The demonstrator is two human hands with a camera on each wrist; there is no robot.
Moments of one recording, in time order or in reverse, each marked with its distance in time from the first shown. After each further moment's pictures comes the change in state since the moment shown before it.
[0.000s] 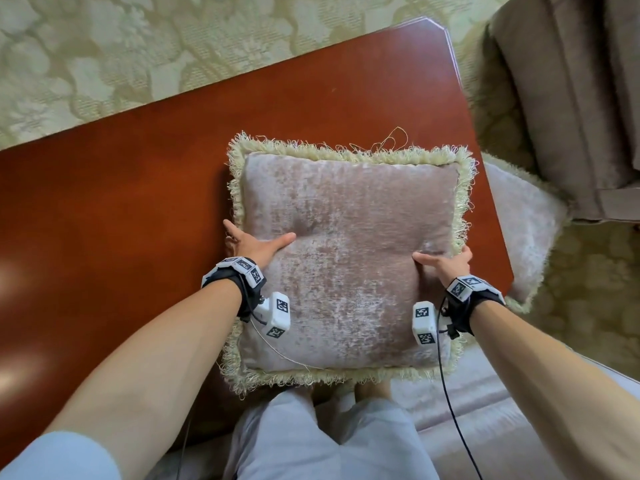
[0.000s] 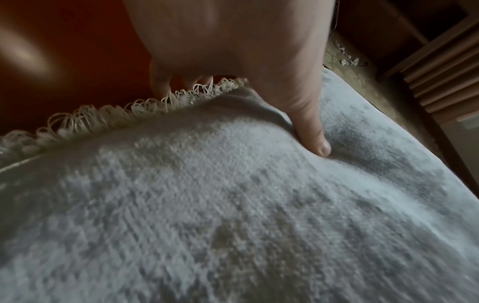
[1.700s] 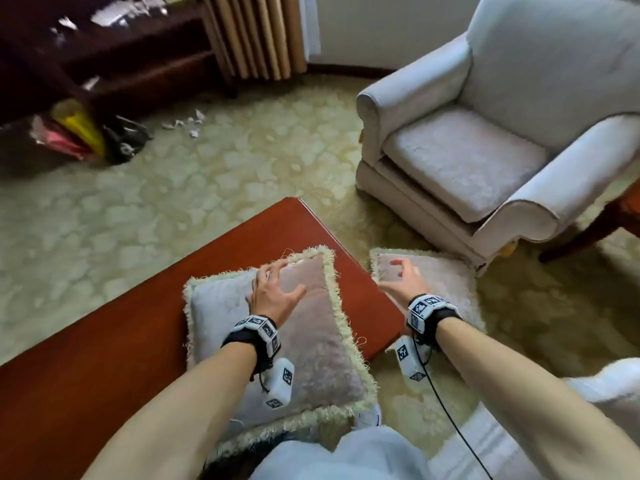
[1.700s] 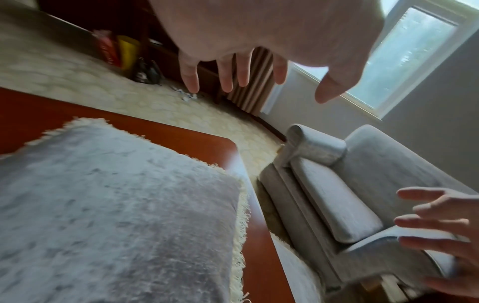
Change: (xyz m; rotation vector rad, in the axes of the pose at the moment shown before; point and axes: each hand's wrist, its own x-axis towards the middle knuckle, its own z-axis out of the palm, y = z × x) left_hand -0.337 0.080 0.135 0.432 0.336 0.966; right_hand -0.091 0.067 -0.274 0.013 -0.002 -0.631
